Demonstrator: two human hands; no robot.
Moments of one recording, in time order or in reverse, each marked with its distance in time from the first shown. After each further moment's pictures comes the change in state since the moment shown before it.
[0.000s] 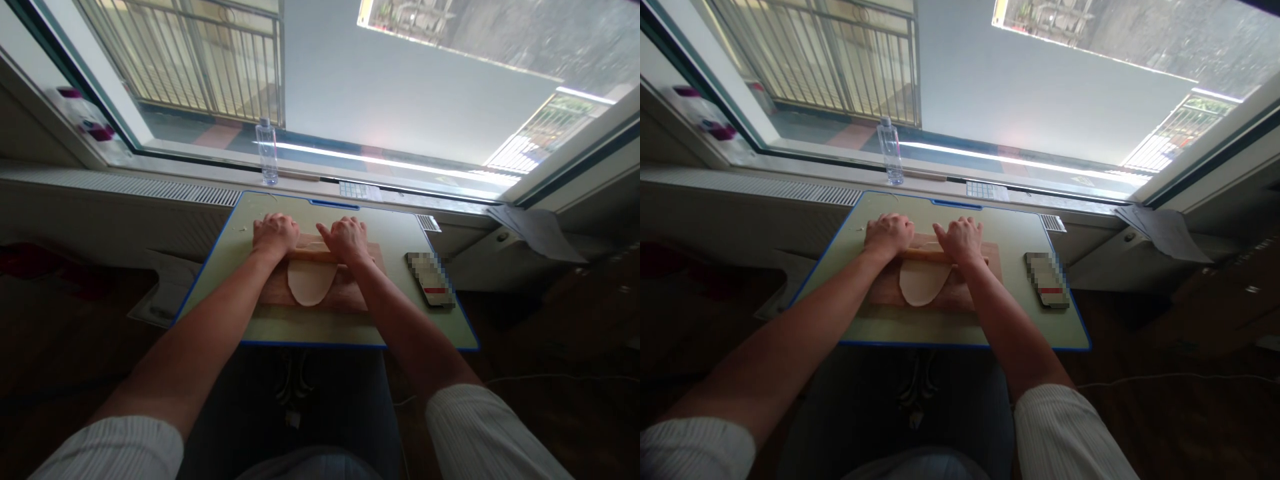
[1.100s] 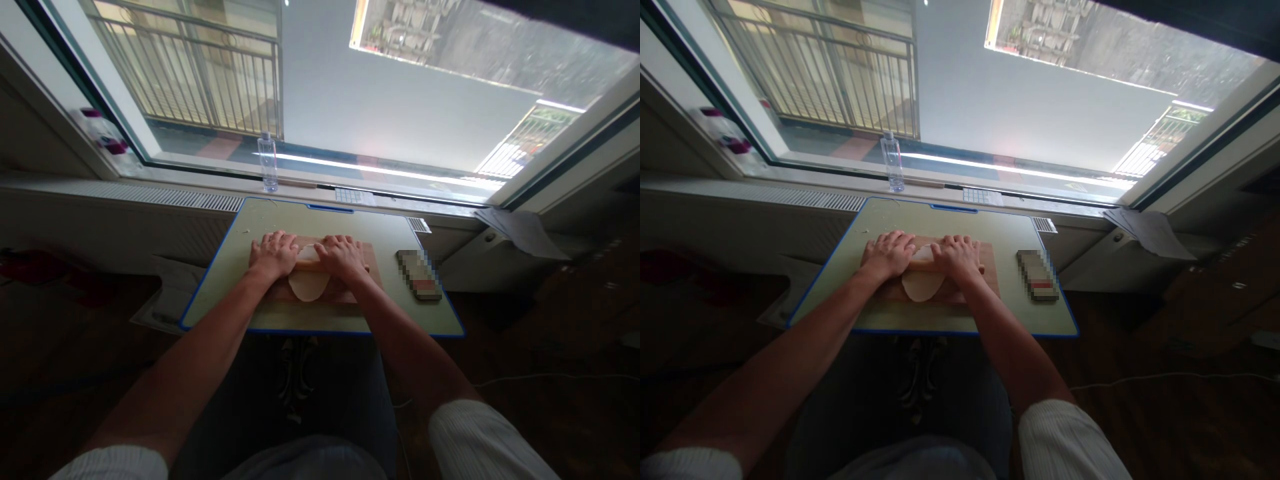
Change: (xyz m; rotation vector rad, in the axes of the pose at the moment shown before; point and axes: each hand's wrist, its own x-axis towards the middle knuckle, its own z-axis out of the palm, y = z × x) left_hand -0.060 -0.006 -0.007 -0.042 -0.111 0.054; right_hand -0.059 -0.011 -0.019 0.068 -0.134 0.041
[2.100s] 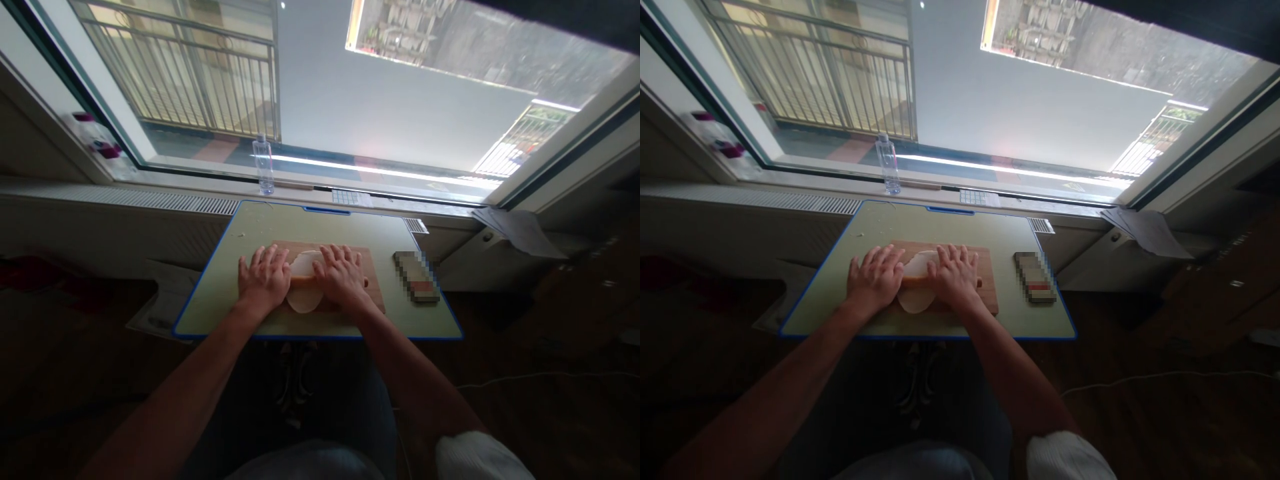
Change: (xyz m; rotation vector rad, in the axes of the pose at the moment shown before) left_hand -0.058 0.005 0.007 0.029 0.159 0.008; right_hand -0.044 0.004 0.013 -0.012 0.045 -0.027
